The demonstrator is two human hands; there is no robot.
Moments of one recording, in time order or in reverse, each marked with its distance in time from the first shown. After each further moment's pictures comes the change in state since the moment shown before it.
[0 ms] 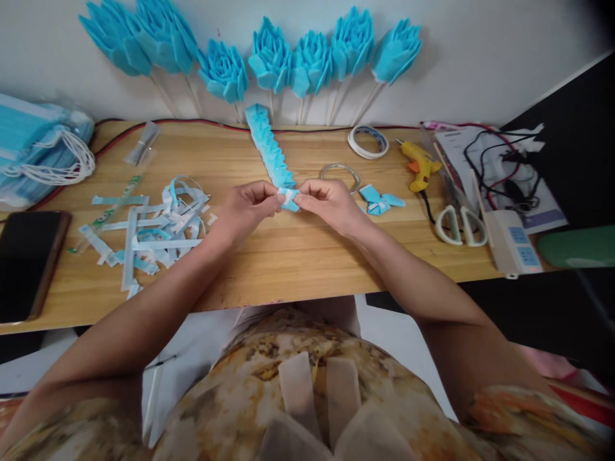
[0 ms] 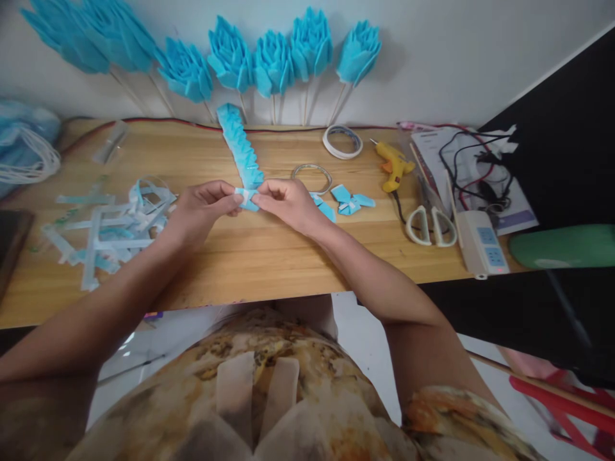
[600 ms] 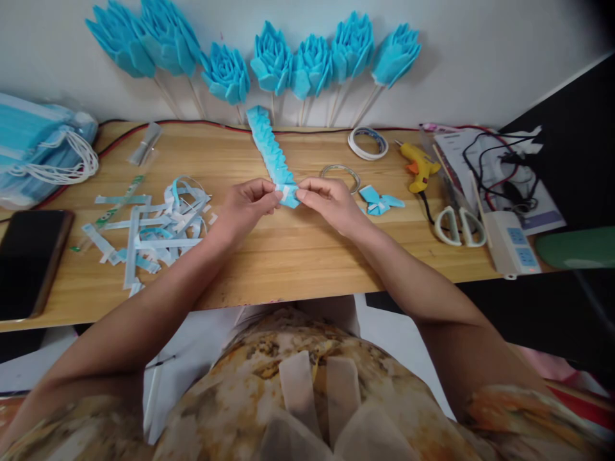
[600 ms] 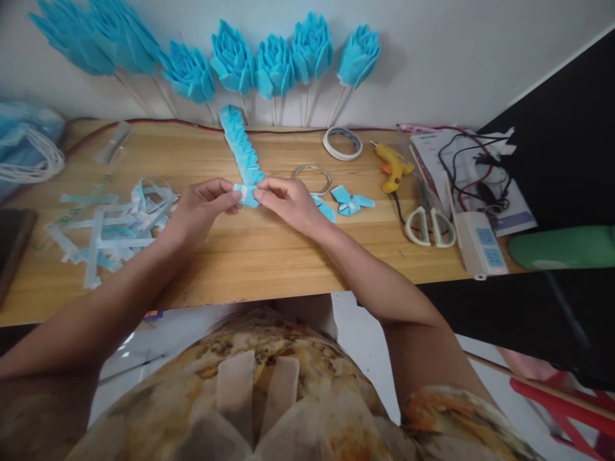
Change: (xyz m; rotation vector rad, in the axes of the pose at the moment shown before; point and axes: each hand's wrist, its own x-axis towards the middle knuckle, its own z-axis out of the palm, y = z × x) left_hand 0.001 -0.004 -0.002 -0.025 0.021 -0.006; right_hand -0.001 -0.003 0.000 -0.043 0.015 -0.080
